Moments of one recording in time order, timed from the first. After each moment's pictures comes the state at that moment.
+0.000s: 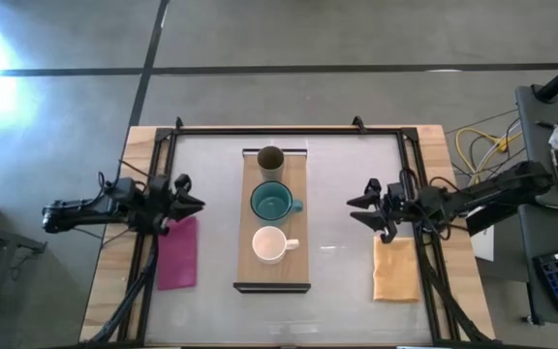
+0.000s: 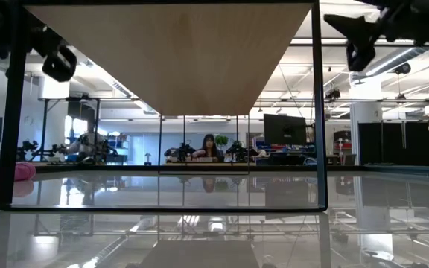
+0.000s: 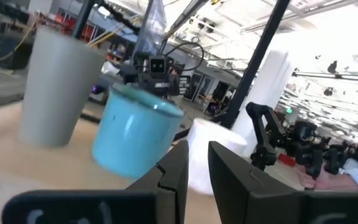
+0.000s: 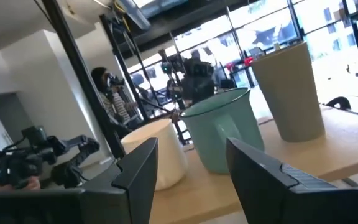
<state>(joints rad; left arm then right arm) 0.05 0.04 0.13 0.06 0.16 -0.43 0.24 0.71 0.16 0.74 0.21 0.35</state>
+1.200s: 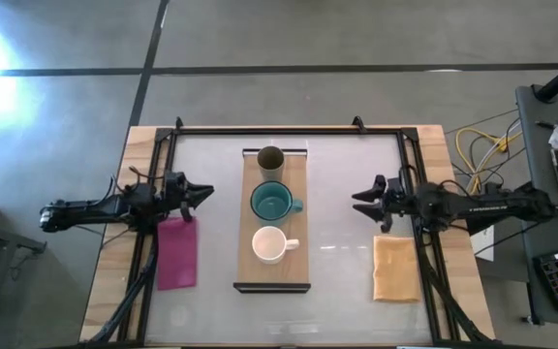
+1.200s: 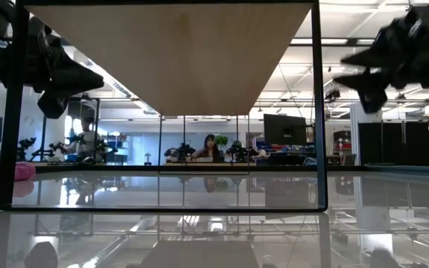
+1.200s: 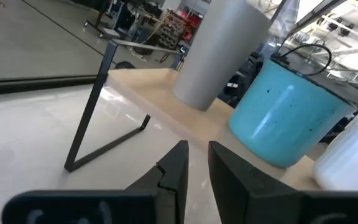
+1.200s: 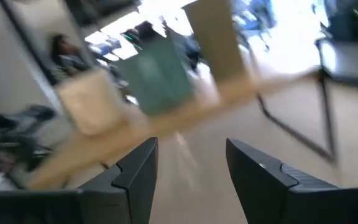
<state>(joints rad) 0.05 0.08 0.04 -0.05 -0.29 -0.52 -0.04 0.36 0.01 0.37 0.01 0.39</state>
